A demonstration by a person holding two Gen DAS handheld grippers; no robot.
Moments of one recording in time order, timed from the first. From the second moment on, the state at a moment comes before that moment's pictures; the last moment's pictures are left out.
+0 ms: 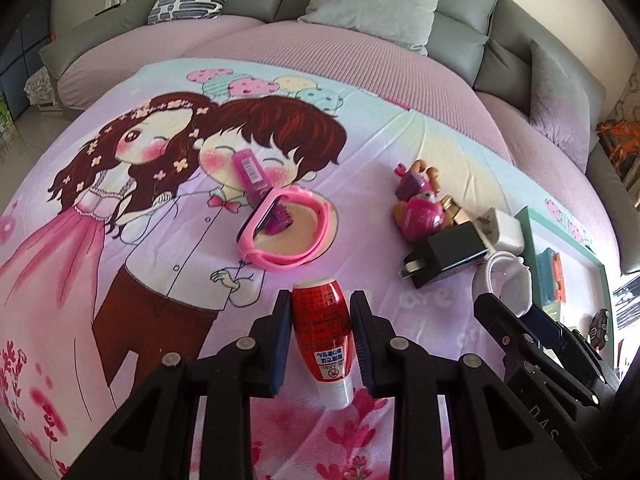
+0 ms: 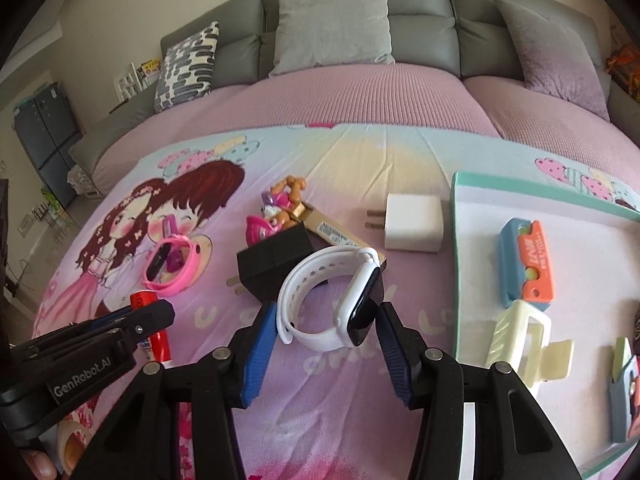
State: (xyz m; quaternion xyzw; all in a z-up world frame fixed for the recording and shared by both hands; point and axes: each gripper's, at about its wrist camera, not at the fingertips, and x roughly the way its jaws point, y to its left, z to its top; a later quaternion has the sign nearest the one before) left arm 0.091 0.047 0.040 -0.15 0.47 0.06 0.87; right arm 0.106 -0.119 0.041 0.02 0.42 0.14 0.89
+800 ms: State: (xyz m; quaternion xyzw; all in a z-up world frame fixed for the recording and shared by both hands) left arm 0.084 0.012 0.086 -0.11 0.42 0.03 0.90; right arm 0.101 -0.157 0.068 0.06 0.39 0.13 0.91
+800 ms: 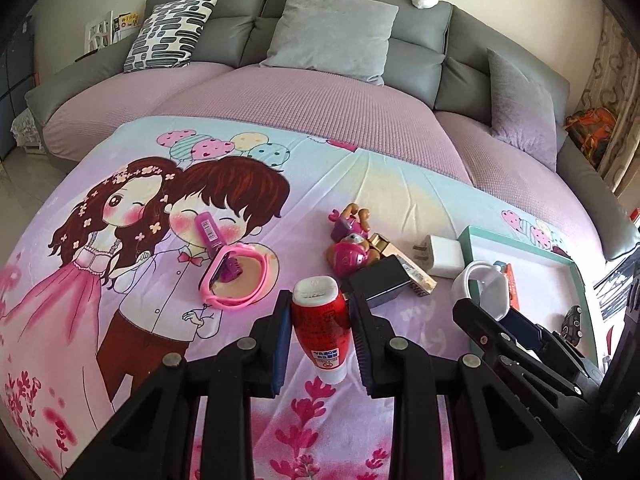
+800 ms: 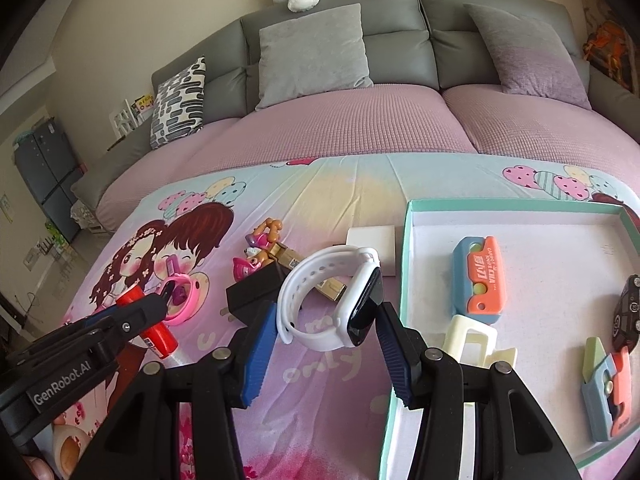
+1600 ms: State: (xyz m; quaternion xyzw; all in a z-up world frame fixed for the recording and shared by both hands) left arm 0.137 -0.157 0.121 -0.02 0.40 -0.14 0.91; right arm 0.108 -0.304 0.074 0.11 0.39 -0.04 0.91
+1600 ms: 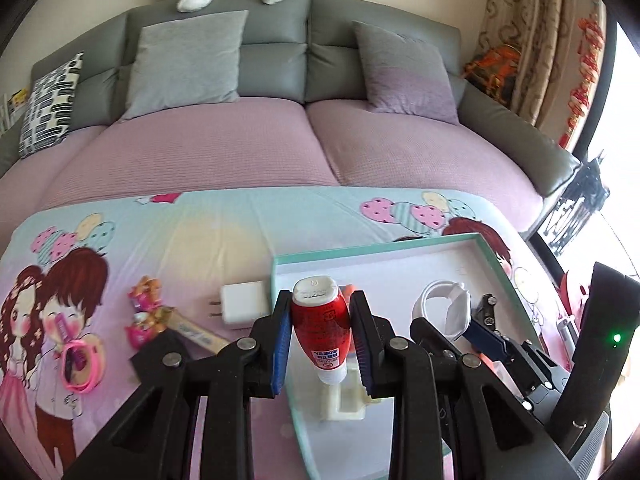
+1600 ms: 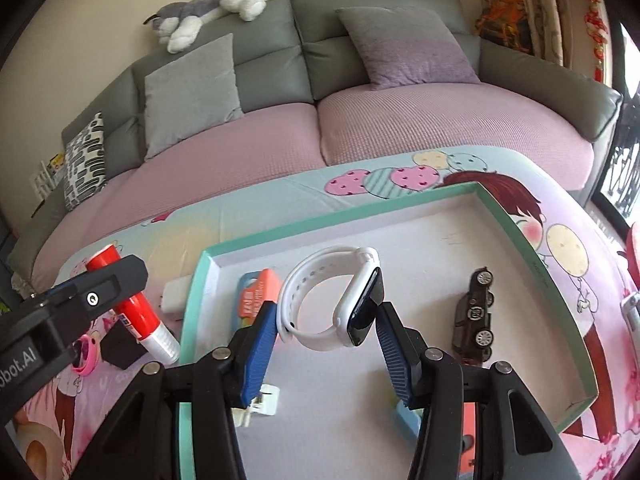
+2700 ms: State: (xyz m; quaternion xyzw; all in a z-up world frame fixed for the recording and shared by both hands) left arm 0.155 -0.183 0.090 -0.03 0.44 -0.14 0.89; right arm 0.104 -0.334 0.065 0.10 0.41 -0.09 0.90
